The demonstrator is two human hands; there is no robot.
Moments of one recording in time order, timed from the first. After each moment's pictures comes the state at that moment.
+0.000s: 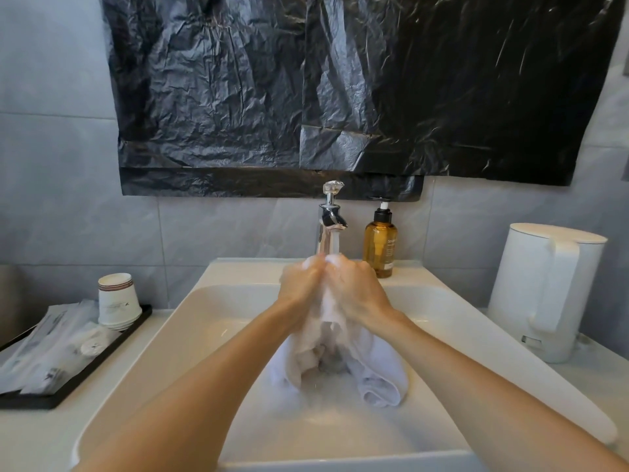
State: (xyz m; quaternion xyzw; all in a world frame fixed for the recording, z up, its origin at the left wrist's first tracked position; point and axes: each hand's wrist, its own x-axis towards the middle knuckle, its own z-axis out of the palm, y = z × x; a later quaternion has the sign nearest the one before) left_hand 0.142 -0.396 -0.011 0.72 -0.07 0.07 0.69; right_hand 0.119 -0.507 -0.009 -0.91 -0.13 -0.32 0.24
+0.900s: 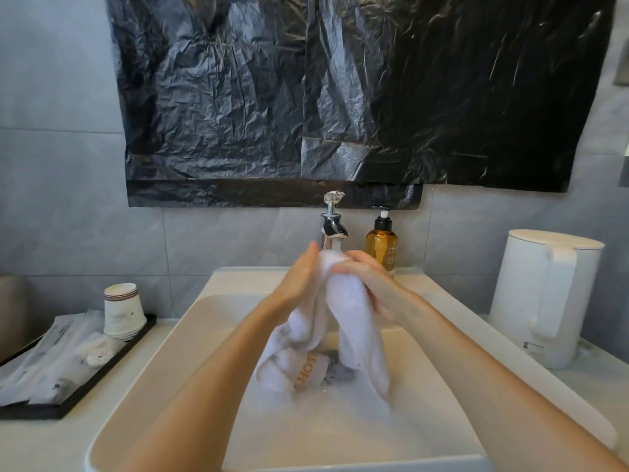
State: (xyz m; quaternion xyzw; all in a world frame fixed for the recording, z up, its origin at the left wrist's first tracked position) left_hand 0.148 -0.378 0.007 0.75 -0.22 0.04 0.62; right_hand 0.113 -0.521 0.018 -0.71 -0.05 -0.05 0.70
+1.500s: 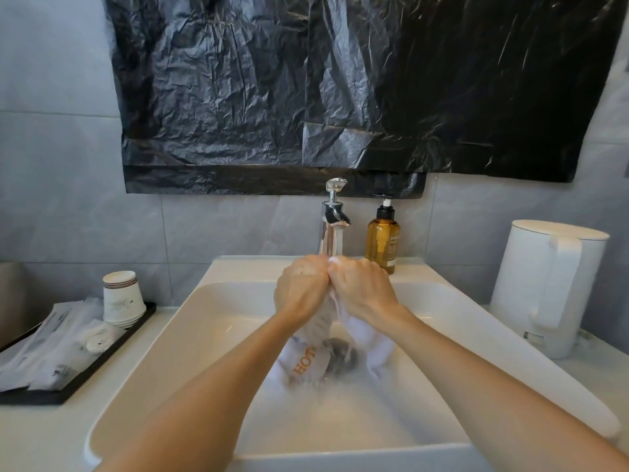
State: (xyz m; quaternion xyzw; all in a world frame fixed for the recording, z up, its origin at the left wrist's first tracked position) left_hand 0.142 -0.390 -0.016 0.86 -0.11 0.18 0.46; right_hand 0.117 -0.507 -0.010 -0.93 -0.11 -0.35 0.11
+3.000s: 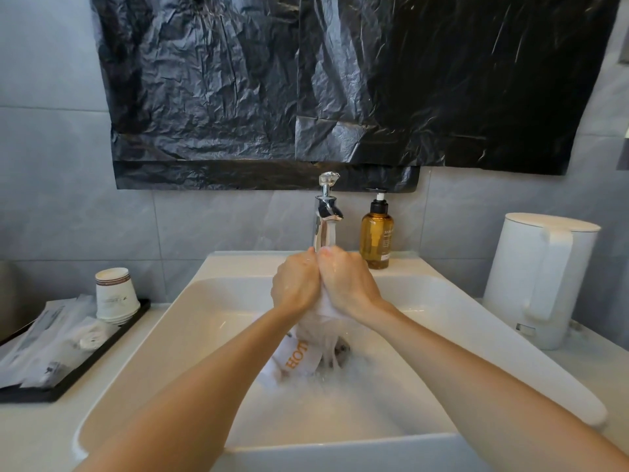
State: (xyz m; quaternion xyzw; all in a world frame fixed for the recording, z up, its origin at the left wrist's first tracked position) left_hand 0.151 -0.399 -0.022 0.85 -0.05 0.17 0.49; right_hand 0.113 -0.493 -0.007 -0.90 -0.09 -0.31 0.29
